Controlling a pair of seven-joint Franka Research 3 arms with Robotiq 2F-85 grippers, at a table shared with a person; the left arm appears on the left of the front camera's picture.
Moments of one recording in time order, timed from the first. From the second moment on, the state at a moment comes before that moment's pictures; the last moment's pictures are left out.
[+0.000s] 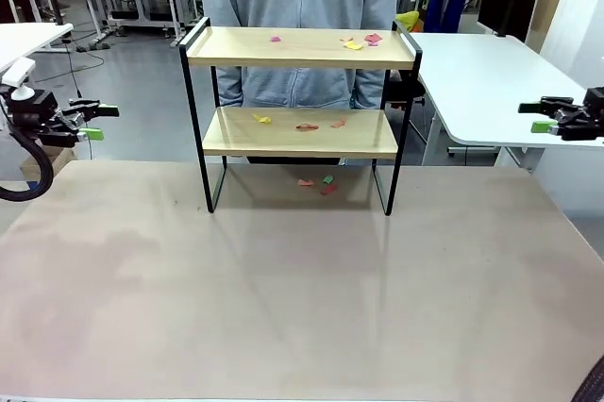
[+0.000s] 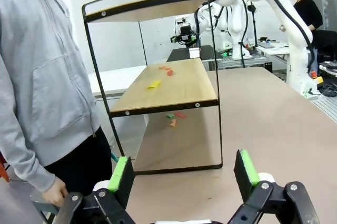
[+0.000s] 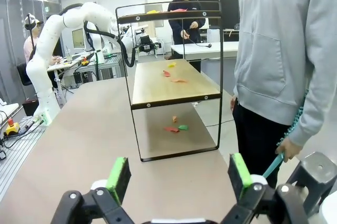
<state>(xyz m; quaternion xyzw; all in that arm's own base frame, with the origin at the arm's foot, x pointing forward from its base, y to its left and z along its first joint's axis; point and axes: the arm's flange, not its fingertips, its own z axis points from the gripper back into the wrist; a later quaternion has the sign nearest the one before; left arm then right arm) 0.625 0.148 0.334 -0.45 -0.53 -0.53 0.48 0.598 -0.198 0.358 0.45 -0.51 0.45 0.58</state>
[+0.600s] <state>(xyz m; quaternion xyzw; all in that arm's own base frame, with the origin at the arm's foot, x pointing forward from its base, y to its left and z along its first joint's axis) 0.617 0.164 0.341 -0.46 -0.56 -0.50 0.48 0.600 -0.185 0.358 0.44 -0.52 0.44 0.58</state>
